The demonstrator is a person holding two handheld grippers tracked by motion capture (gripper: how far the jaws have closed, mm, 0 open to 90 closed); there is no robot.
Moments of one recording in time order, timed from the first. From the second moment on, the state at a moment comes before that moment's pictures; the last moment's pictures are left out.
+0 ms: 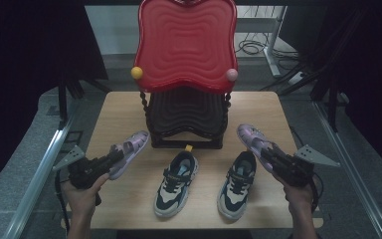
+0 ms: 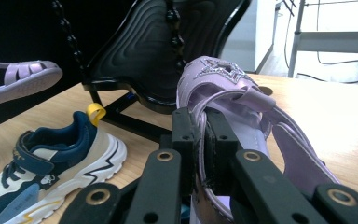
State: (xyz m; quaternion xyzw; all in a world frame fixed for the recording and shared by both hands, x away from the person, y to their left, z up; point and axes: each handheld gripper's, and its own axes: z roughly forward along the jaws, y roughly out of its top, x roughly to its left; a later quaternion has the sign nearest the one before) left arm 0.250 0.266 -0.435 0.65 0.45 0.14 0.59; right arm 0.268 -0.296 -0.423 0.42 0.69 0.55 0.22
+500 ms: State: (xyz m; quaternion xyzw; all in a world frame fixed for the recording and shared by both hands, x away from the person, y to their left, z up) left arm 0.249 0.259 -0.434 0.65 0.44 0.14 0.60; right arm 0.265 -0.278 -0.416 0.38 0.70 0.57 0.21
